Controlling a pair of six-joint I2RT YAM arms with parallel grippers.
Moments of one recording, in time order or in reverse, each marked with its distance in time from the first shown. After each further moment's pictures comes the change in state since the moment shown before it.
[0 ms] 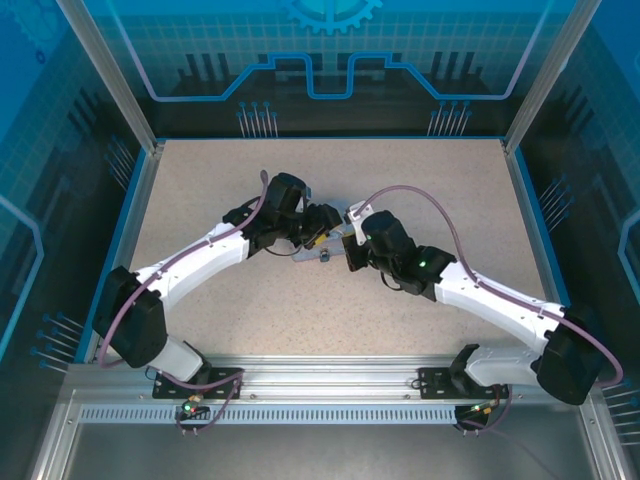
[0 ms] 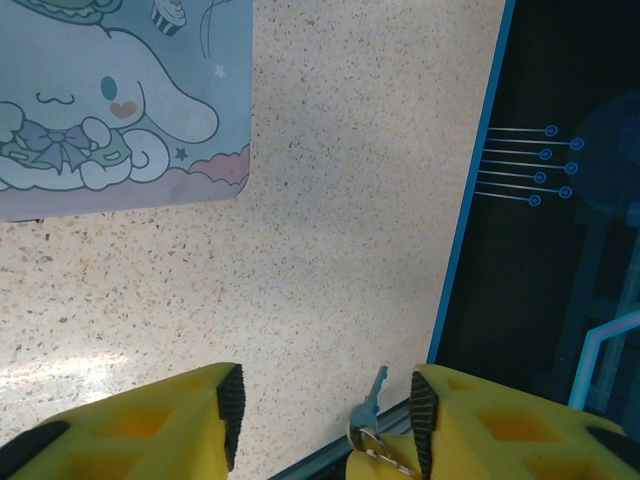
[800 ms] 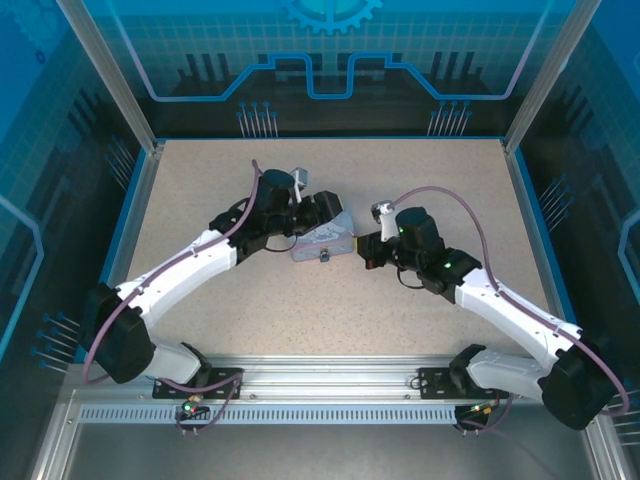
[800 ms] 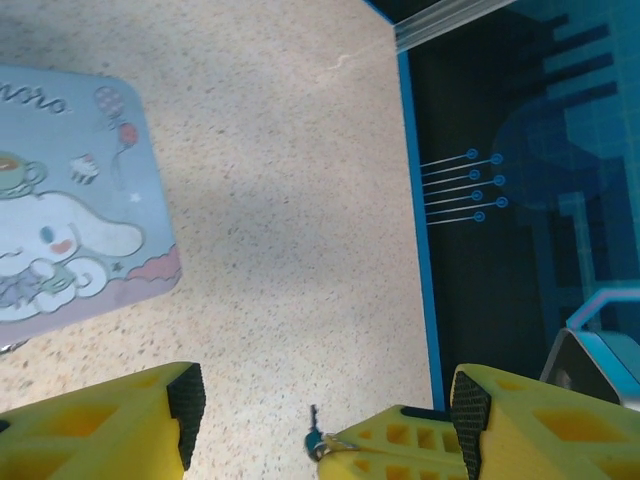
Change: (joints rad) left arm 0.002 -0.097 -0.020 0.090 -0.084 0.169; right arm -0.183 -0.126 -0.109 0.036 -0.331 0.170
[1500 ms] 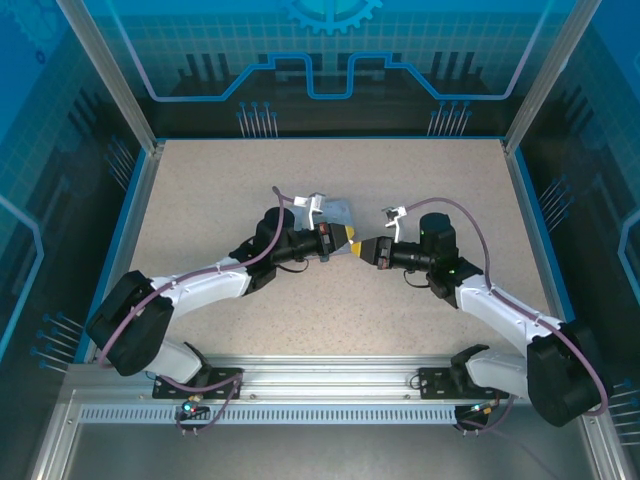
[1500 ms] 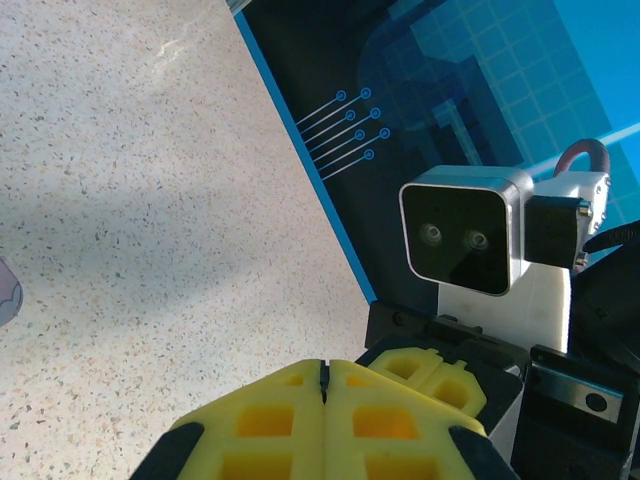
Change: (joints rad) left arm -0.070 0.047 -0.384 0.771 0.158 0.096; right arm -0.216 0.041 -0.232 0.473 -0.606 0.349
